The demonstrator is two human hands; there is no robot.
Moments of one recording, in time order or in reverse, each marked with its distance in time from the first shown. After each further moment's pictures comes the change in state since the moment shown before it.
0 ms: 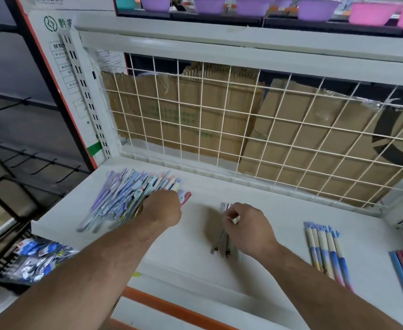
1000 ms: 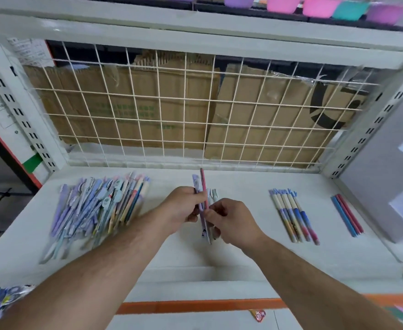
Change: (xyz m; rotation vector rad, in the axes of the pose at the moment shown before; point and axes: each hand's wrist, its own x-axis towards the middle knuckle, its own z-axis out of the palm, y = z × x) left_hand -0.026 0.059 -0.015 -1.393 -0.557 0.173; right_hand -0.045 -0.029 0.002 0.587 0.028 0.291
